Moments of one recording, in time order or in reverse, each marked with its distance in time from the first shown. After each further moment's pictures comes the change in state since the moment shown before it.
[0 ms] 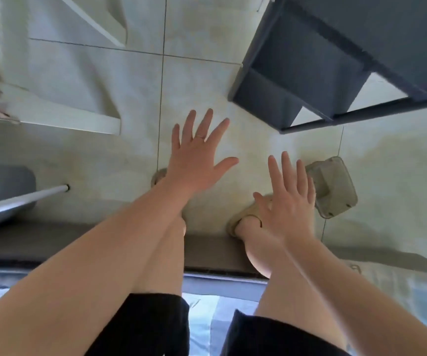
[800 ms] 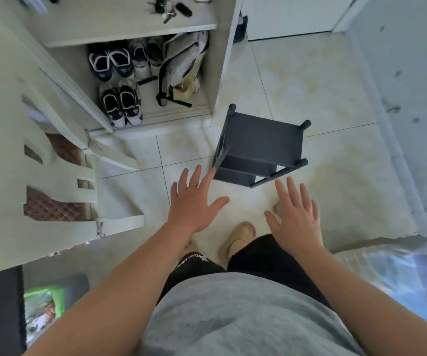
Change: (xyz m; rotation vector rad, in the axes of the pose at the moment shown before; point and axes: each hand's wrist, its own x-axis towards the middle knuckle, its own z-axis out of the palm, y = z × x) left_hand -0.107 0.039 -0.298 -0.026 -0.062 0.176; right_hand -0.105 -0.112 -0.291 0.033 0.079 0.298
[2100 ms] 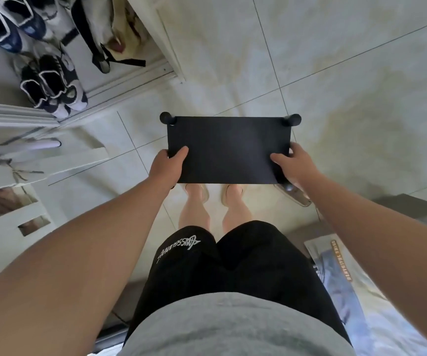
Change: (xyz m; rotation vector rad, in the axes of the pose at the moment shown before) left_hand 0.312 0.062 0.038 -0.607 -0.175 -0.761; right_hand 0.321 0.143 0.016 0.928 -0.430 0.621
